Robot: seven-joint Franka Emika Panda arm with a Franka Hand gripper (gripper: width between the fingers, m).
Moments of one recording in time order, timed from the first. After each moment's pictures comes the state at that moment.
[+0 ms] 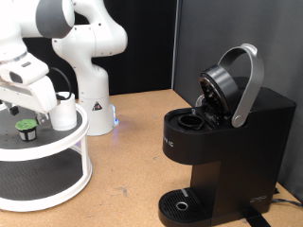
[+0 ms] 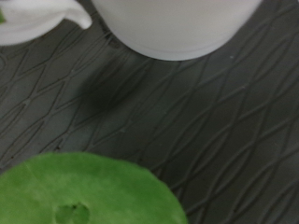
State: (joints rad) arm 0.09 -0.34 -0.71 -2.56 -0.18 2.15 -1.94
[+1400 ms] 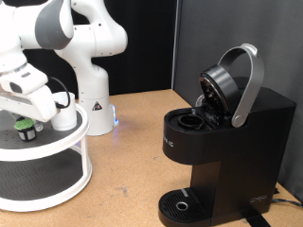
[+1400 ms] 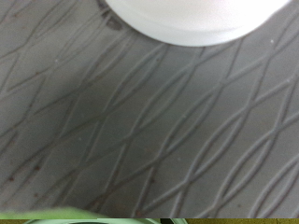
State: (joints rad) arm 0.08 -0.31 -0.74 -2.62 -0.13 2.26 -1.98
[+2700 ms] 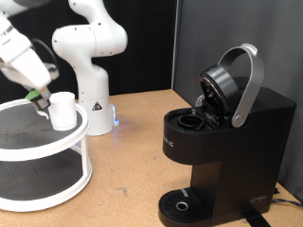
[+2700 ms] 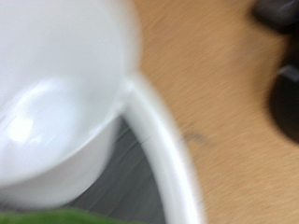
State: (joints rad) arm 0.09 -0.38 -0.74 -2.44 0.17 1.86 -1.82
